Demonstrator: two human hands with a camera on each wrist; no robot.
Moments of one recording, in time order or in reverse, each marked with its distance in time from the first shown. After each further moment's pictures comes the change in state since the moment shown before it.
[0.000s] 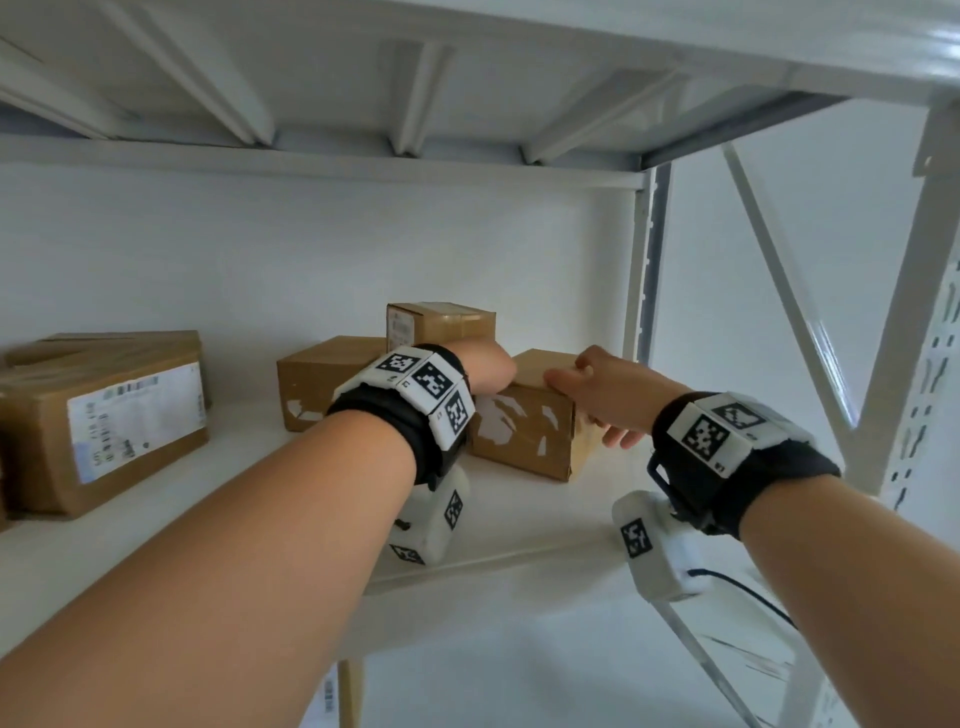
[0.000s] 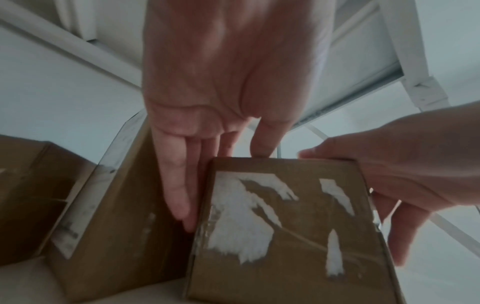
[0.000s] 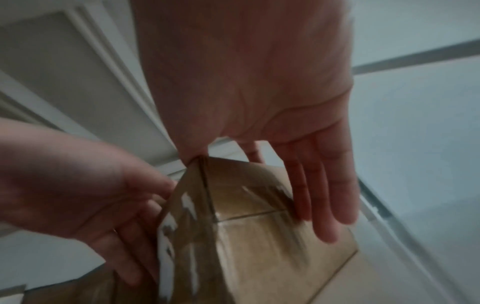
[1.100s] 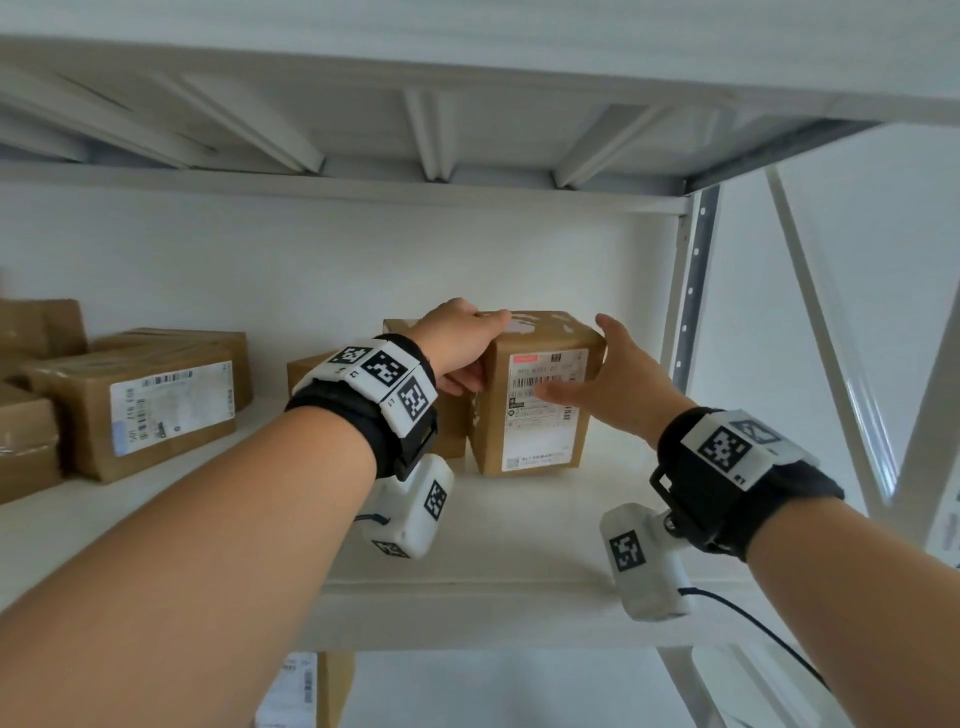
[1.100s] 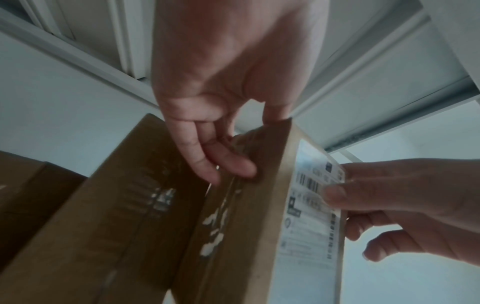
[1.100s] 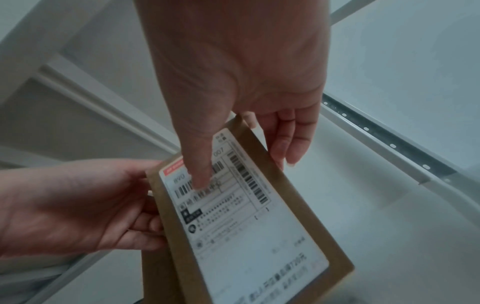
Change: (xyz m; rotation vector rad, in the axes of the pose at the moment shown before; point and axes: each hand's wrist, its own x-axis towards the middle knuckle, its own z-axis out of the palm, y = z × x) left_hand -0.005 0.025 -0.022 -0.536 0.286 -0.145; right_hand 0.035 0.027 -0.027 0.246 0.149 -0.343
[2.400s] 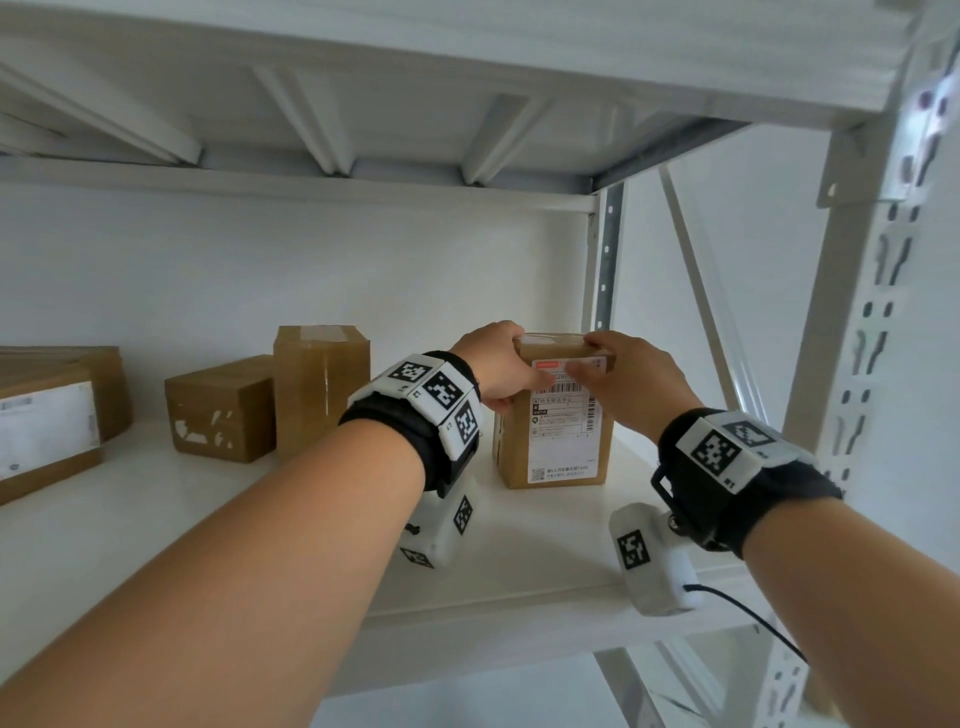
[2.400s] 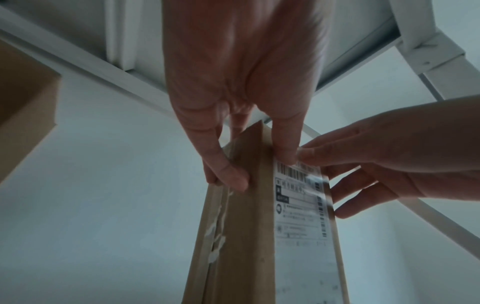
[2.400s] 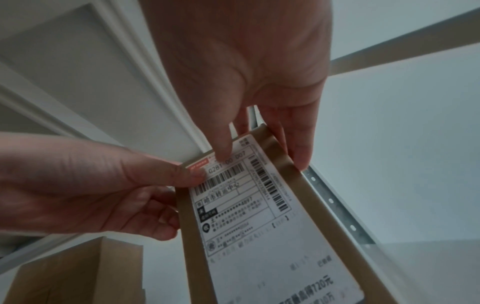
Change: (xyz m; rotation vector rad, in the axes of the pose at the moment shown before) left_hand 0.022 0.052 0.099 0.173 -0.204 0.252; right_hand 0.001 0.062 -0.058 -0.192 0.175 0.085
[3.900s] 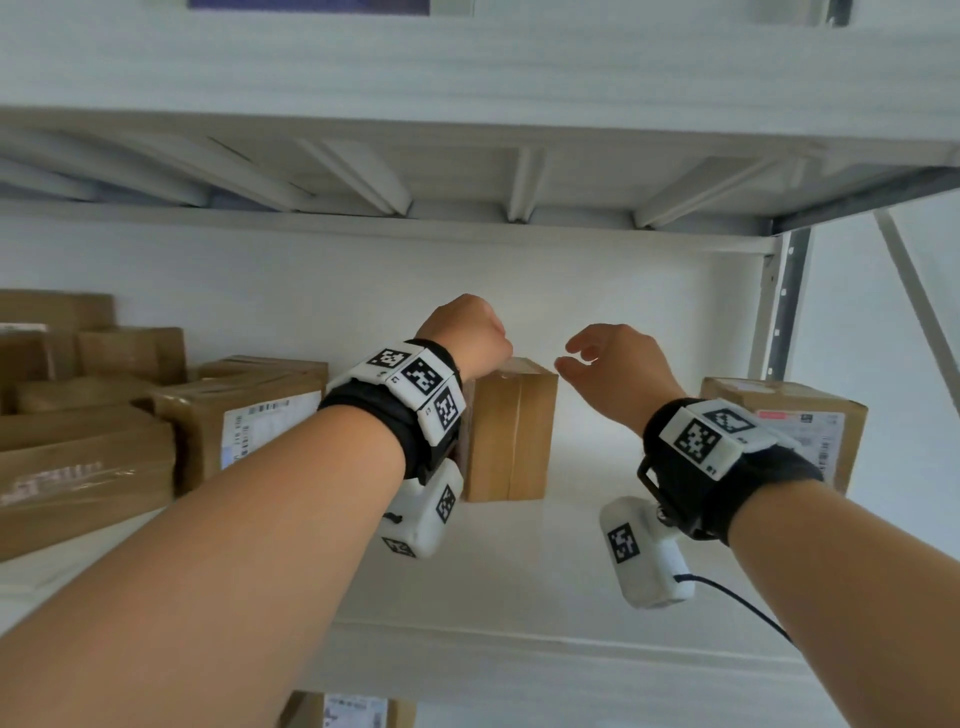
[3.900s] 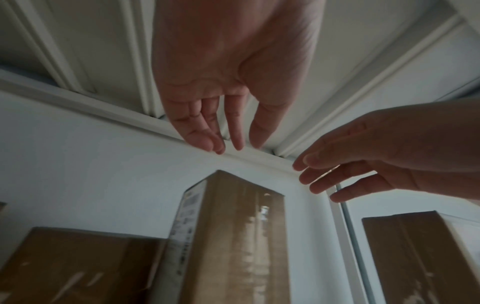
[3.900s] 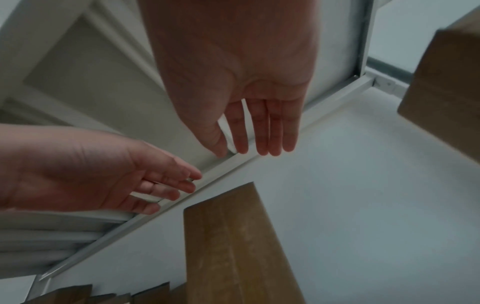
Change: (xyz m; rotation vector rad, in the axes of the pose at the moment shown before) left_hand -0.067 -0.090 -0.146 0.240 0.423 -0.155; right_hand 0.008 -0.157 0.071 0.081 -0.002 -0.249
